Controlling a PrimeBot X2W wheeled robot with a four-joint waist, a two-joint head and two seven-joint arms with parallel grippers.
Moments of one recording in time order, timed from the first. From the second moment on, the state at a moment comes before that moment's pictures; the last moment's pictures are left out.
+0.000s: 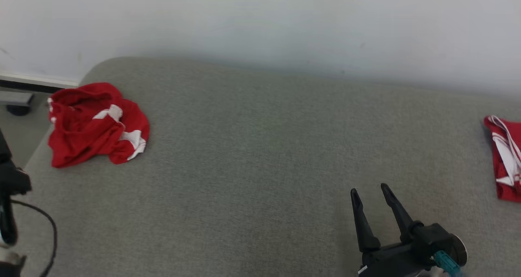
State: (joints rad) left arm -0.50 0.29 0.29 0.46 -0.21 -0.11 -0.26; right arm -0.06 -0.05 0.10 0.23 0.11 0.13 -0.26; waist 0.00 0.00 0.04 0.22
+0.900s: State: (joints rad) left arm -0.84 0.59 0.15 0.99 -0.34 -0.13 0.09; right arm -0.17 -0.05 0.10 0.17 0.11 0.13 -0.26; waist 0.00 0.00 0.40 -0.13
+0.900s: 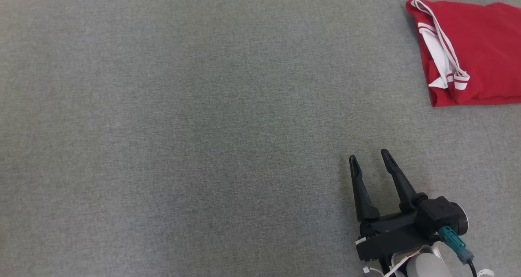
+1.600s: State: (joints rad) left arm -0.86 0.59 0.11 1.10 -0.42 -0.08 0.25; right arm -0.16 -0.05 0.08 0.18 0.09 0.13 -0.26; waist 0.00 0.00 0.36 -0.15
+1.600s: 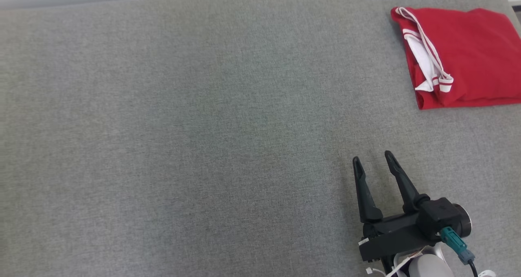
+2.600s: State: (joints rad) left arm -0.88 0.41 -0.16 0.24 -0.55 -0.11 -0.01; right arm -0.10 -0.05 0.08 0.23 0.15 0.13 -0.26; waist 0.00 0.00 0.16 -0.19
